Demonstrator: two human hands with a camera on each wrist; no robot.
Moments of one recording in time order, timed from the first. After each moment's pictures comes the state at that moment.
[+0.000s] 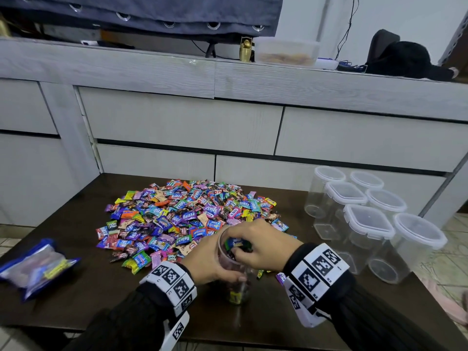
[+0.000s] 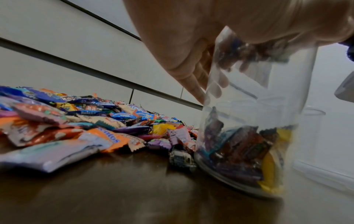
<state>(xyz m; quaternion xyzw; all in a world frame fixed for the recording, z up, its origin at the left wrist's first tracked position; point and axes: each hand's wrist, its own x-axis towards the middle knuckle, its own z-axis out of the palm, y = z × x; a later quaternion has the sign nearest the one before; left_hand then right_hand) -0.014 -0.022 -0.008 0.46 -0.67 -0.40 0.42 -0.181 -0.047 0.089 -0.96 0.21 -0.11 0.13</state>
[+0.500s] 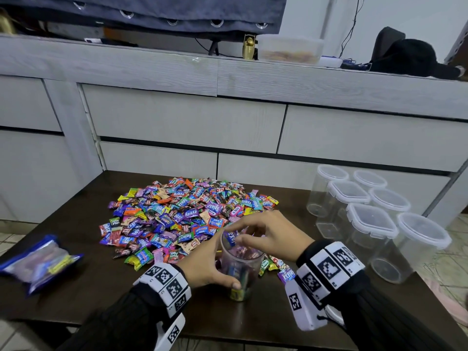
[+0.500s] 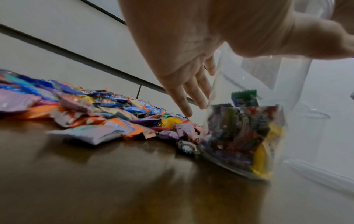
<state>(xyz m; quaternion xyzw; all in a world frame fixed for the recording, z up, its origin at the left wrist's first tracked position) -0.002 -0.014 -0.018 0.49 -0.67 -0.44 0.36 -0.194 -0.056 0.089 -0.91 0.26 -0.19 0.26</state>
